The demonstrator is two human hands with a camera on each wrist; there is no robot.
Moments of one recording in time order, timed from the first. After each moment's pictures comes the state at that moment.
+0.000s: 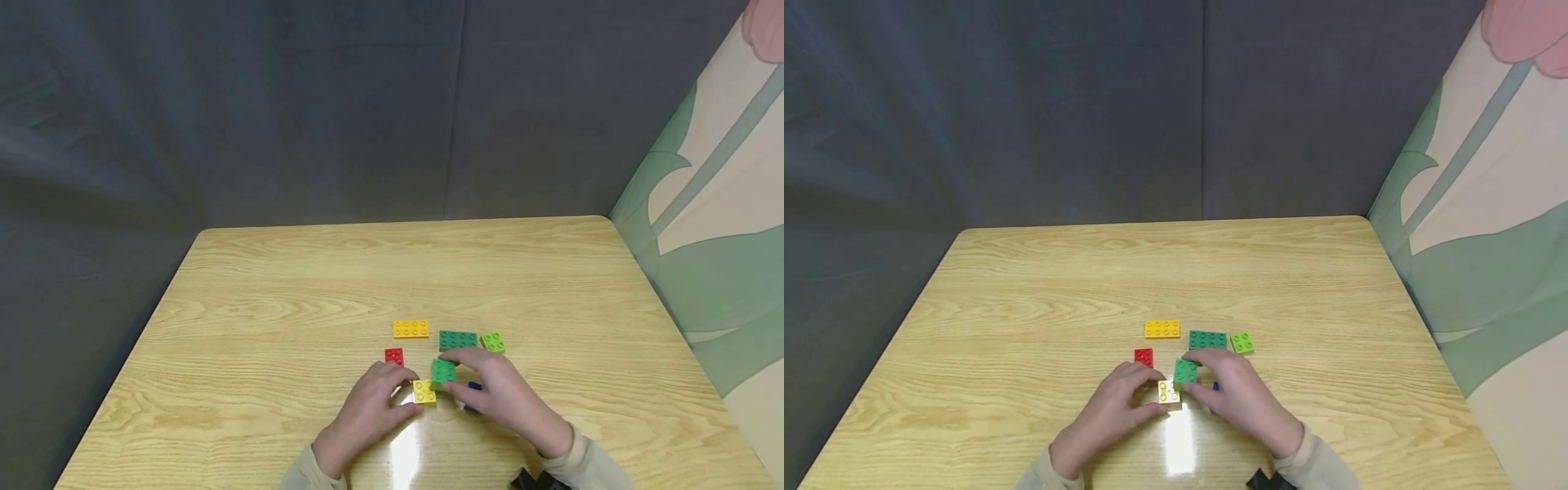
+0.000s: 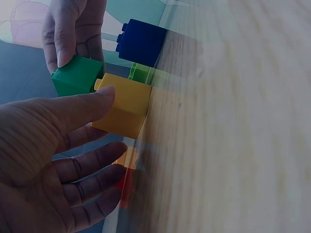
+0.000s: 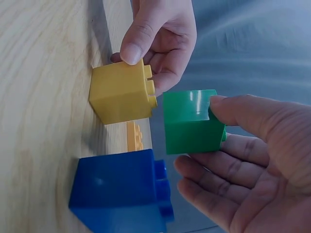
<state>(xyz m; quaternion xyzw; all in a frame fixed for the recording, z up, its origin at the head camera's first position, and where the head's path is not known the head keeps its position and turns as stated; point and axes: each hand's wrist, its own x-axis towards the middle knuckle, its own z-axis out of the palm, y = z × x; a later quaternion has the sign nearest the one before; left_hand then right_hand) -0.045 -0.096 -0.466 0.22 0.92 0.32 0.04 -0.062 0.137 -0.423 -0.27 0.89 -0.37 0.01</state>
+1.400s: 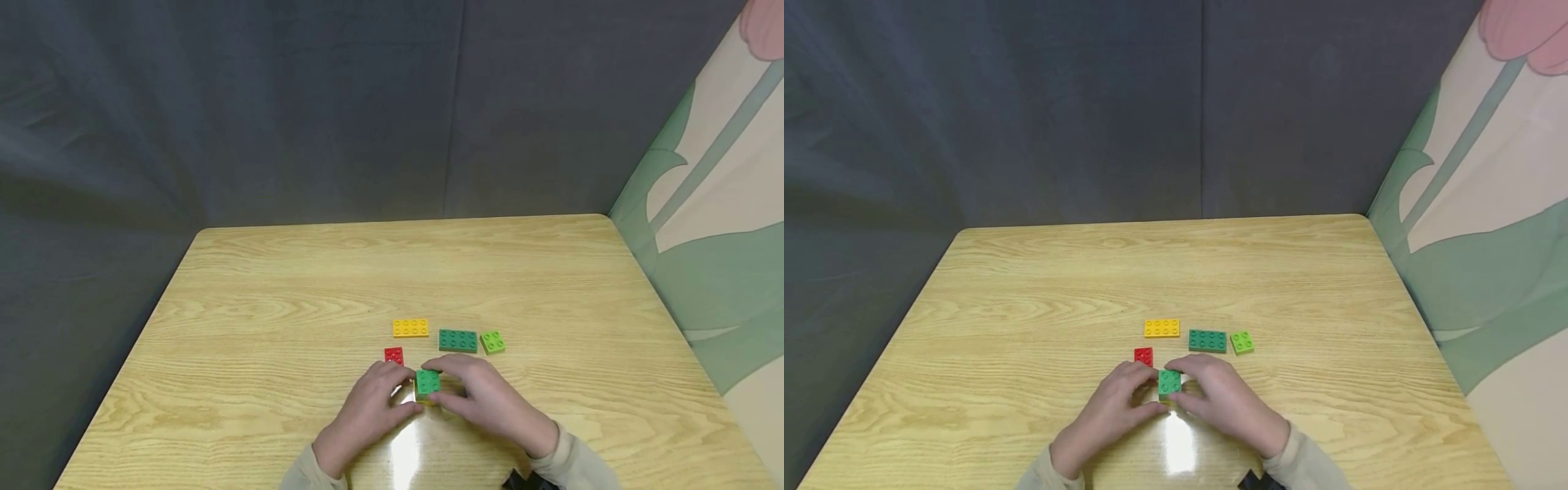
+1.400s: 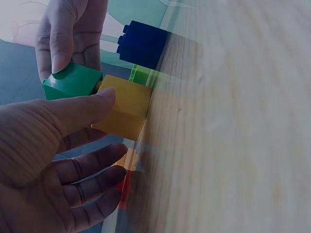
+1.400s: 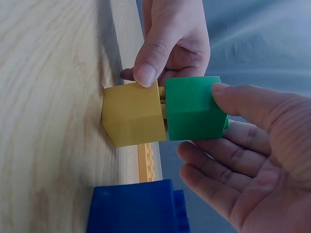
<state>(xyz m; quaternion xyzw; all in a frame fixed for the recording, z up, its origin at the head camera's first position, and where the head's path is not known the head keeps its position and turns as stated) -0.044 -0.097 -0.467 0.24 0.92 0.31 0.01 -0.059 0.124 -0.429 -0.32 0.87 -0.37 0.03</state>
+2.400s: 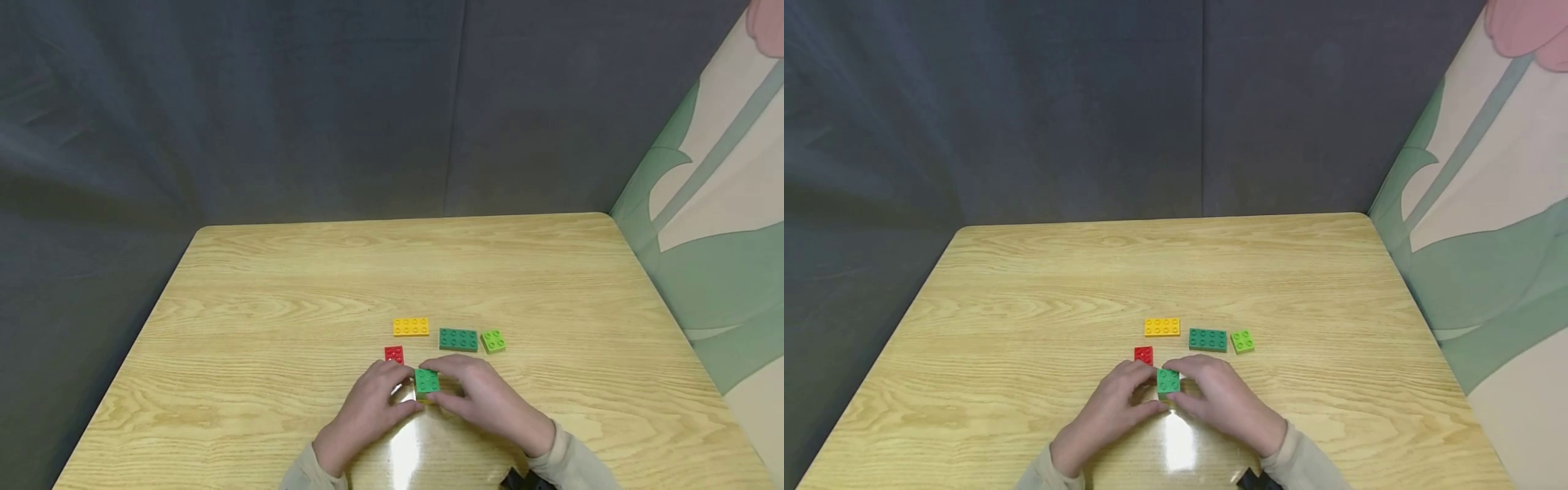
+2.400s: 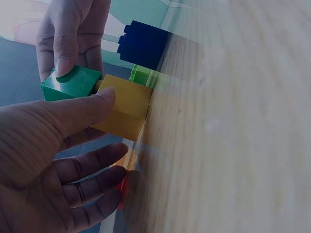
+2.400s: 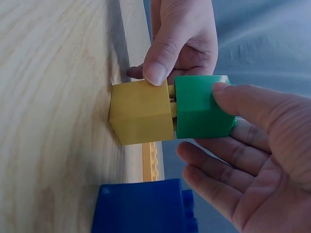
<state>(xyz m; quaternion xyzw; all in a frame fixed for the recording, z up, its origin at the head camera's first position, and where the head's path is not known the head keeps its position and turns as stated) -0.045 -0.098 -0.468 0.24 0.92 0.32 0.02 -0.060 0.120 -0.432 -0.35 0.86 -0.37 0.02</state>
